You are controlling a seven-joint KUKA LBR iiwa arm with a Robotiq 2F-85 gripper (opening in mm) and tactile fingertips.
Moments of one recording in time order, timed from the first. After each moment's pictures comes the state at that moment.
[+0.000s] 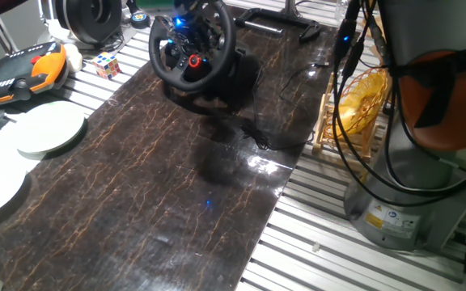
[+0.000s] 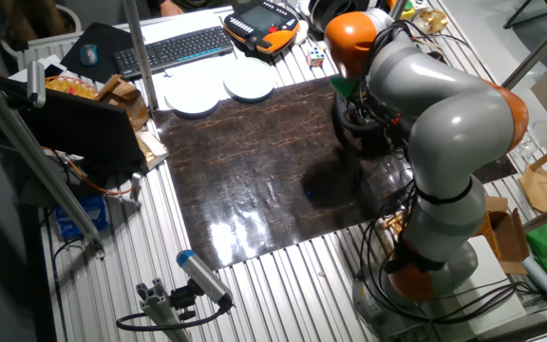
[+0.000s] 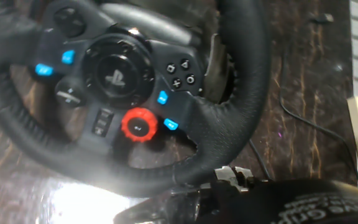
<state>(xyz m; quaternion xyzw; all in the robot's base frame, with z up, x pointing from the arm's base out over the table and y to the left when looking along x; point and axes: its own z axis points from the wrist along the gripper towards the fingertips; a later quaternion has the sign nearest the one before) 0.510 -0.089 0.223 0.64 0.74 -0.16 0.07</state>
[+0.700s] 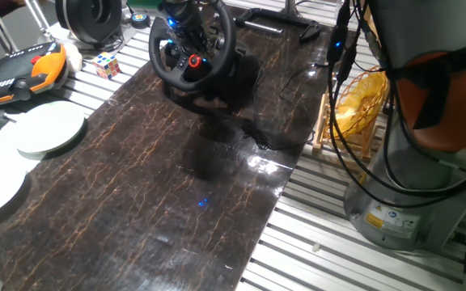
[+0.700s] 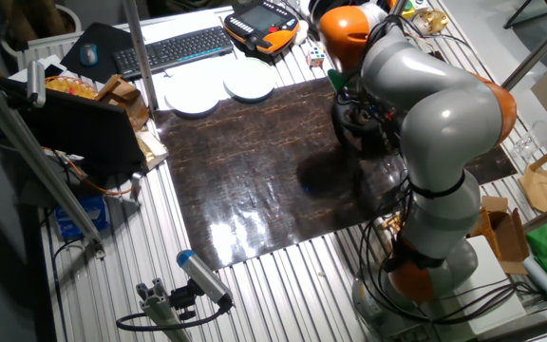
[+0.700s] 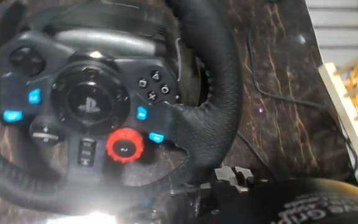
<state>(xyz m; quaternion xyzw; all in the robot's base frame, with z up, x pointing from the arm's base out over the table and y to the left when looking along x) 0.510 -0.089 0.223 0.73 0.66 -0.17 0.06</state>
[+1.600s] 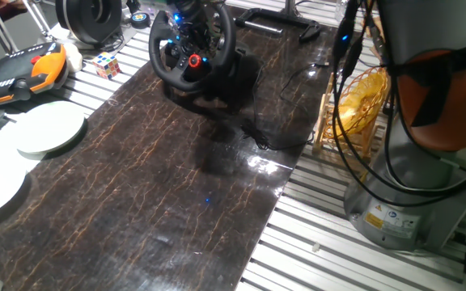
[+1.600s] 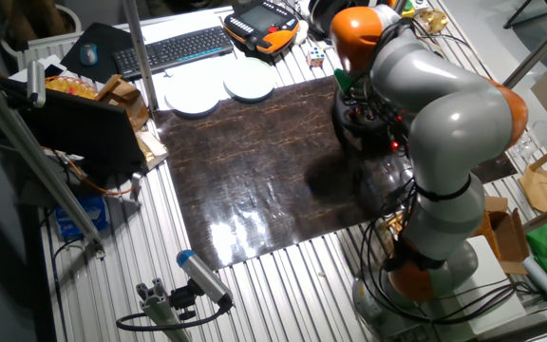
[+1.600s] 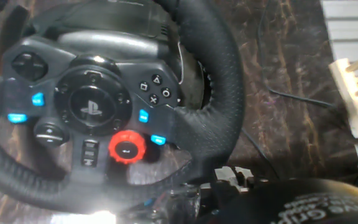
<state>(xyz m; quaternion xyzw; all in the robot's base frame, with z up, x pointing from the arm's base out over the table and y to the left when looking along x) 0.507 -0.093 0.223 0.72 0.67 -0.16 0.08</state>
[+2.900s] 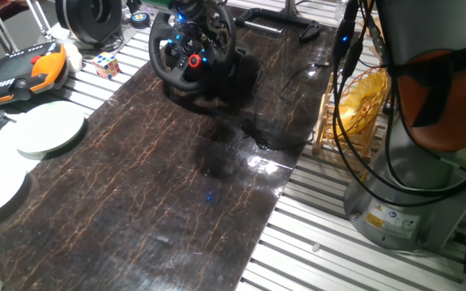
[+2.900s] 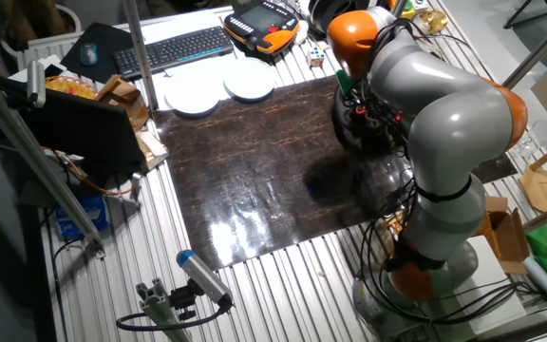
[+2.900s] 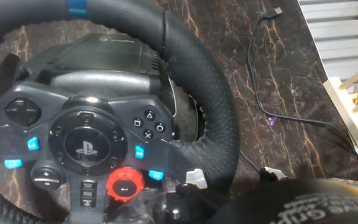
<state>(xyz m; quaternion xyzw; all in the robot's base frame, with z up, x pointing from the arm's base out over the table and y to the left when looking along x) 0.504 -0.116 0.226 0.73 0.65 -0.18 0.11</state>
